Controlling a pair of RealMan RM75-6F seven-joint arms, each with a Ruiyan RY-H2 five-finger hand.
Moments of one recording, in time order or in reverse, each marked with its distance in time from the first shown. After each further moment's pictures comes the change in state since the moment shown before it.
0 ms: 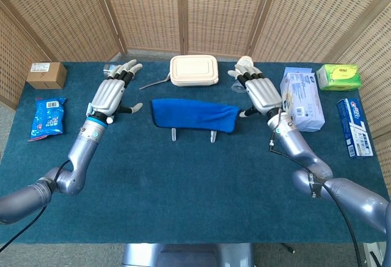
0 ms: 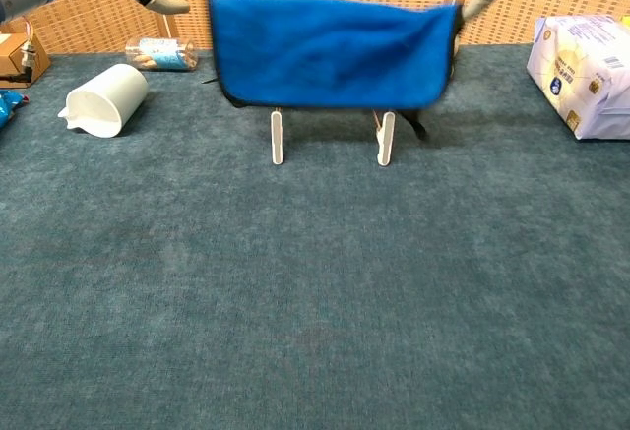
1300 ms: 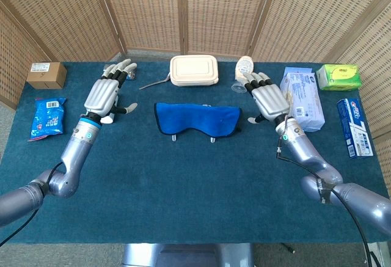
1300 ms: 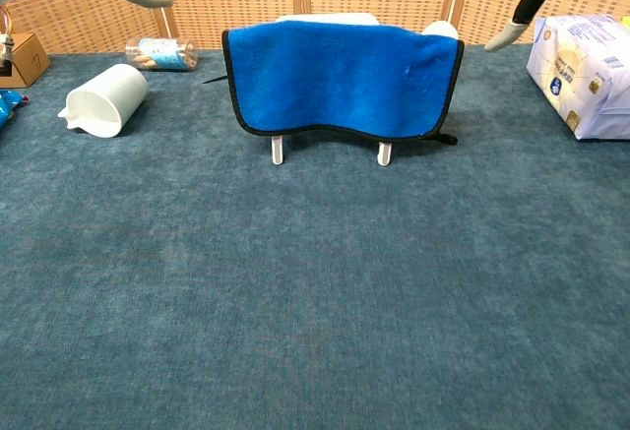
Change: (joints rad) left arm 0.030 0.060 0.003 -0.075 -0.011 0.021 0.028; right arm -0.037 0.047 -0.061 -0.040 -0.013 0.016 -0.118
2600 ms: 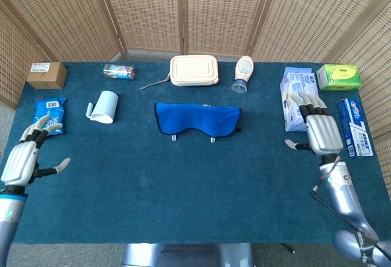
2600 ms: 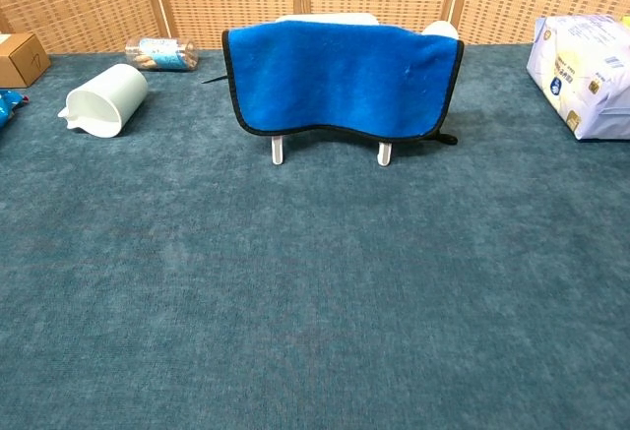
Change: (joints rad) left arm 0.553 0.412 0.246 -0.645 0.093 0.413 -0.005; right arm -0.375 0.193 -0.048 -0.448 0.038 0.439 -0.083
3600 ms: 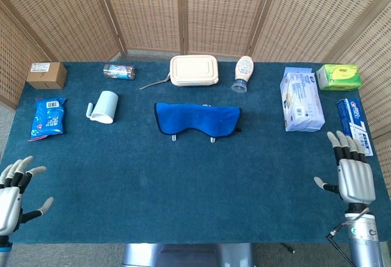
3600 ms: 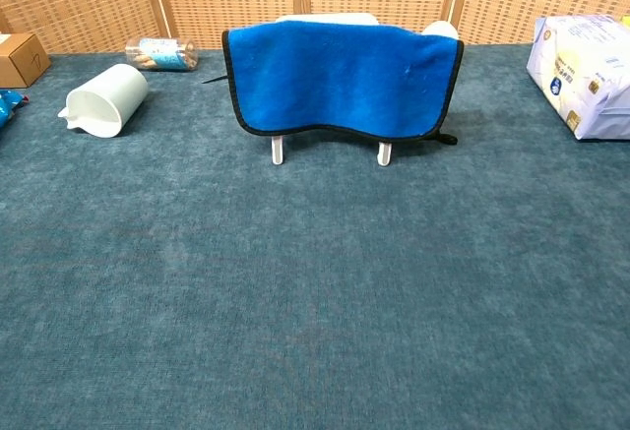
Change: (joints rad) left arm 0.273 -0.067 0.152 -0.009 0.227 0.244 0.192; right arm -0.299 -0.006 -0.125 -0.139 -0.102 0.283 -0.136
